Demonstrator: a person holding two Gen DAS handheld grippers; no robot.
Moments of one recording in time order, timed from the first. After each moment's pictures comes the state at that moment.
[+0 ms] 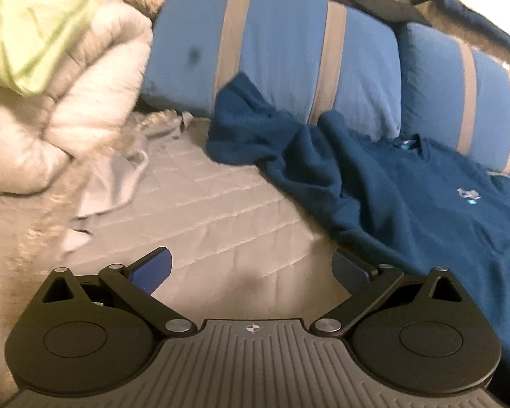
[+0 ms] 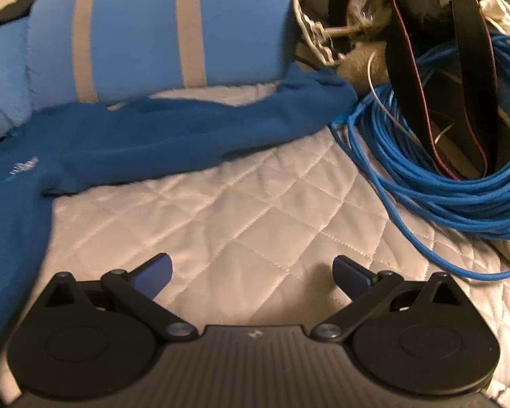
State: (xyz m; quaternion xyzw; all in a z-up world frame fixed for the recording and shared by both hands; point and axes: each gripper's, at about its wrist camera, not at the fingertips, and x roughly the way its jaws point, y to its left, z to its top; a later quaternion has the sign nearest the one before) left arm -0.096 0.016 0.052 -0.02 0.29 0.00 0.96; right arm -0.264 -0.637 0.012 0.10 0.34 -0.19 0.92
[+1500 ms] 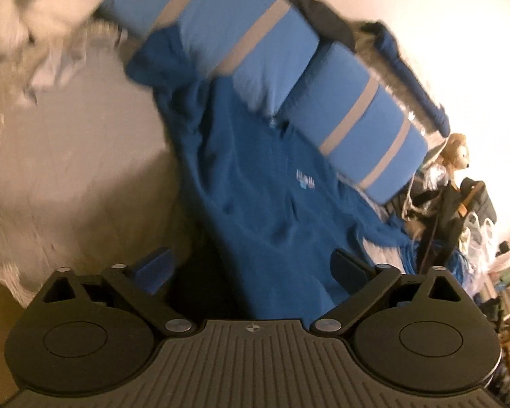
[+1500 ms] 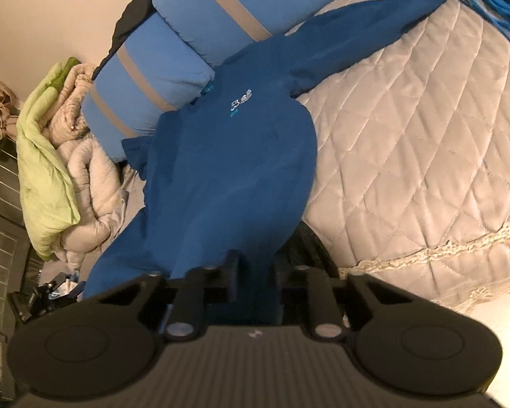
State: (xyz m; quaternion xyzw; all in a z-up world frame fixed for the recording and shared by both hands) left arm -0.202 -0.012 0.096 -0.26 0.39 -0.17 0.87; right arm -0.362 -0.549 0.079 0.37 0.41 0.10 0.82
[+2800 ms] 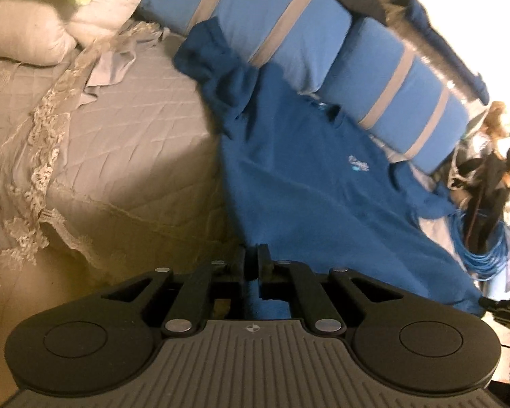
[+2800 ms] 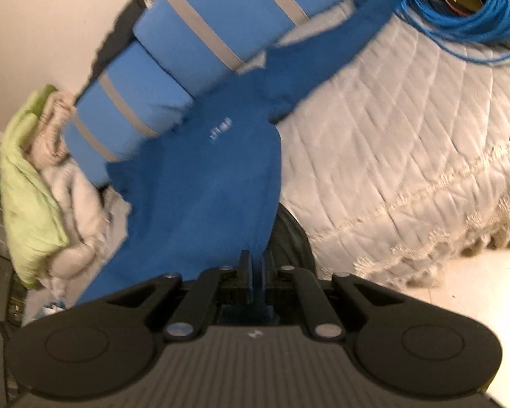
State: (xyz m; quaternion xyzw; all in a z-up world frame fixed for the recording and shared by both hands) left arm -0.237 -0.017 0.124 -0.18 0.43 -0.07 0.88; right arm -0.432 -0.535 0.124 0.38 0.40 0.01 0.83
